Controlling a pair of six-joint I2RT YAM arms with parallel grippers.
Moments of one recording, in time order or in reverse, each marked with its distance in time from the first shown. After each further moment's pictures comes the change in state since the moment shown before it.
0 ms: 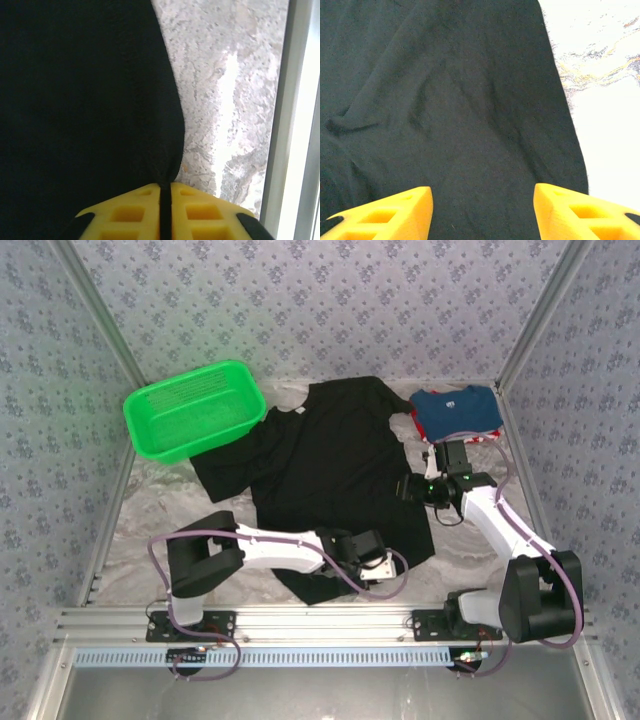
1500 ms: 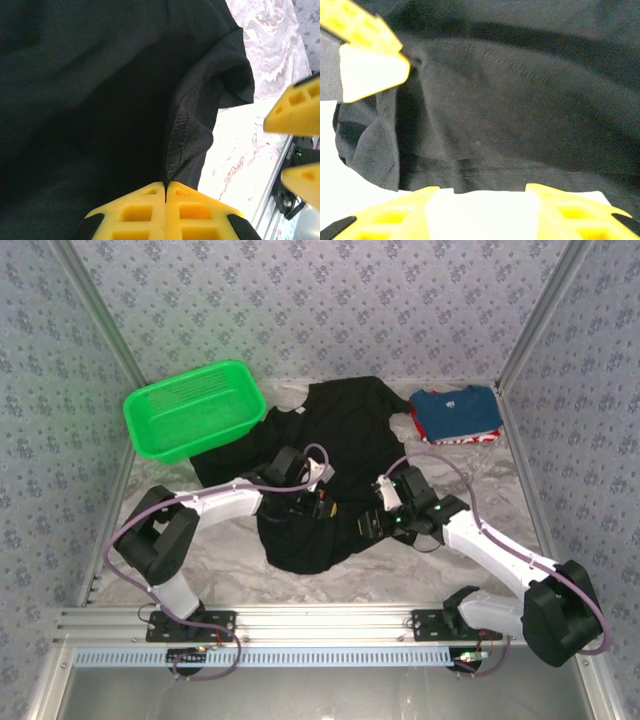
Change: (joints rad) left arm 0.599 -0.196 -0.181 0.290 0.486 -0.572; right arm 0.409 -0.110 -0.131 0.057 -0.096 -0.004
